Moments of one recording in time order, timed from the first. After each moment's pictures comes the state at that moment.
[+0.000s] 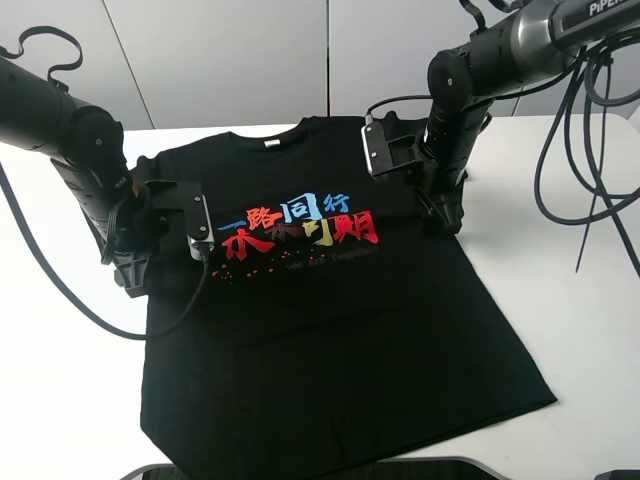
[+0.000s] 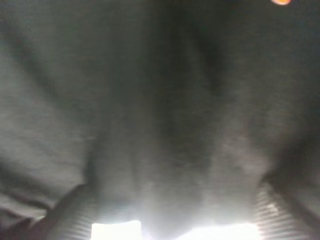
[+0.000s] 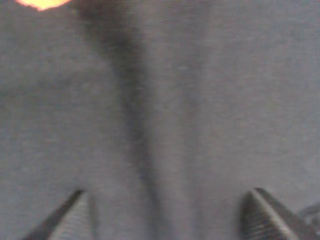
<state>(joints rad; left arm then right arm) -0.37 1.98 -0.97 0.13 0.59 0.76 0.38 2.18 -1.34 -0.13 0.75 -1.13</state>
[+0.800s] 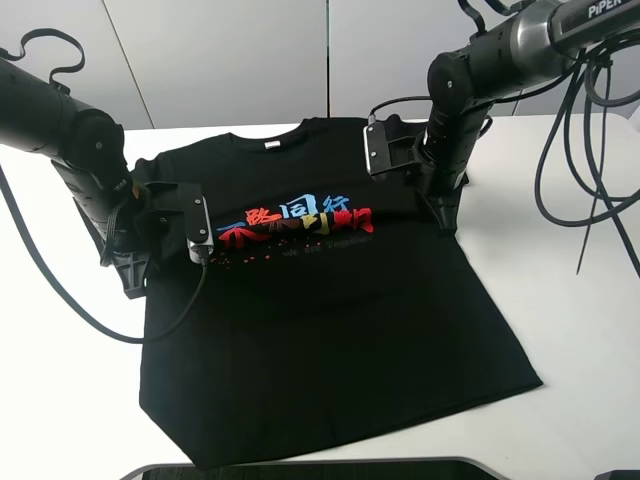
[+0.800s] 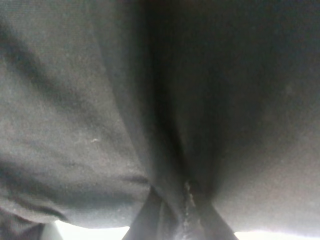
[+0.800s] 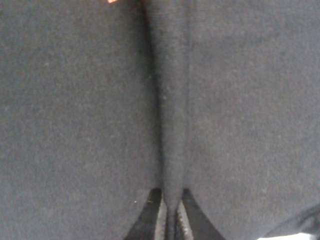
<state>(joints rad) -0.37 1.97 -0.96 0.17 0.55 0.76 0.38 2.16 -1.33 -0.12 0.72 -1.06</state>
